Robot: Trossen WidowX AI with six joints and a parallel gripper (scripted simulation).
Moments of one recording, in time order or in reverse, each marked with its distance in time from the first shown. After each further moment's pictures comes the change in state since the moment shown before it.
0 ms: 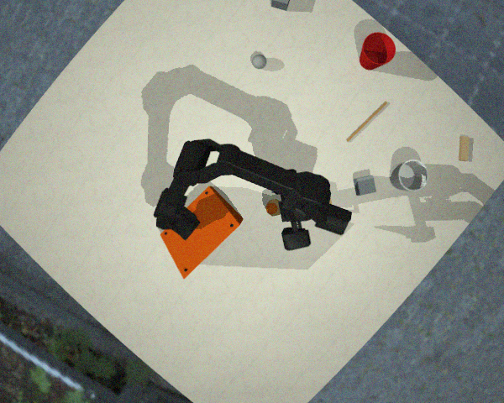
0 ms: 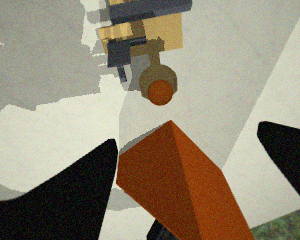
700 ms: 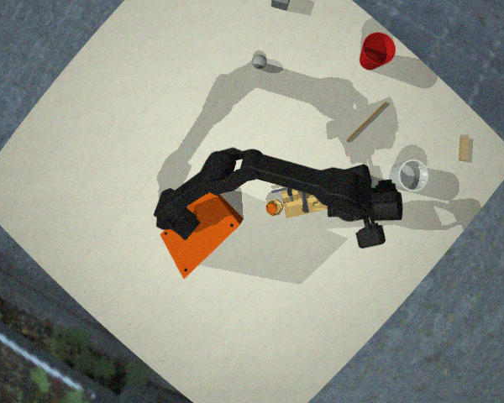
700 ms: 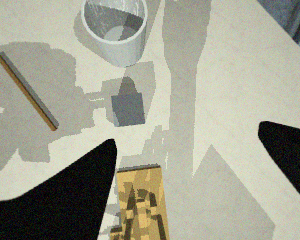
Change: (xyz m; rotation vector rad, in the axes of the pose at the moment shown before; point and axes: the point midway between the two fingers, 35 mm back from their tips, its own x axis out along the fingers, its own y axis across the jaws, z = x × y) arm -0.083 -0.027 0.184 -0.035 -0.669 -0.080
